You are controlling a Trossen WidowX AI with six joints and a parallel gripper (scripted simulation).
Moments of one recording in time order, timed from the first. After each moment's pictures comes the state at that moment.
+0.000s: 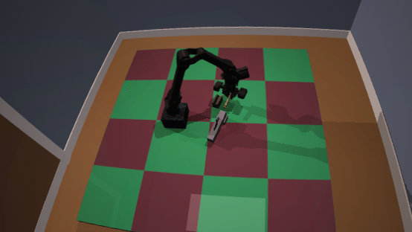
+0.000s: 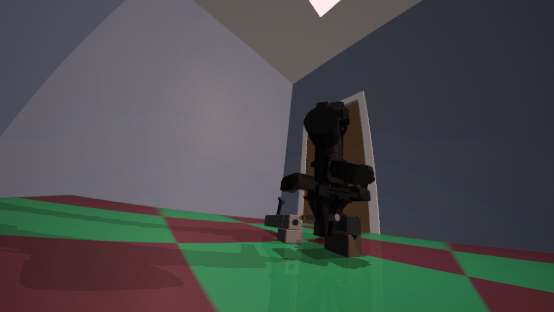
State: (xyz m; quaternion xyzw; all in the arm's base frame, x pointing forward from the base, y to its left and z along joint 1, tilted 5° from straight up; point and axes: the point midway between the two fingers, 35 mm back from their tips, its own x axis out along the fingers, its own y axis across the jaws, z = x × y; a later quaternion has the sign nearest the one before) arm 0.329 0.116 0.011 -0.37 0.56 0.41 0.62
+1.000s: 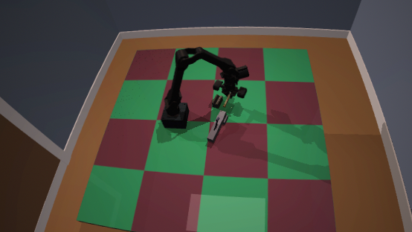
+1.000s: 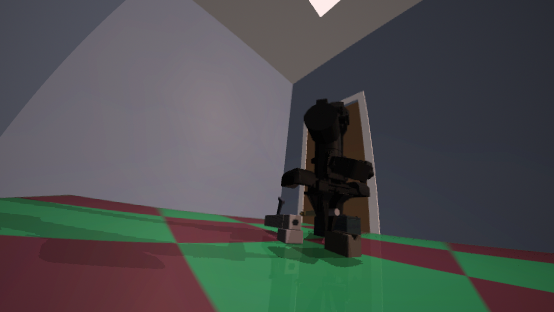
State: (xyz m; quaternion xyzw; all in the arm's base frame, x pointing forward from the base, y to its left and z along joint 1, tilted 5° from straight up) arm 0.326 0.114 0.020 -0.36 0.56 0.40 0.62
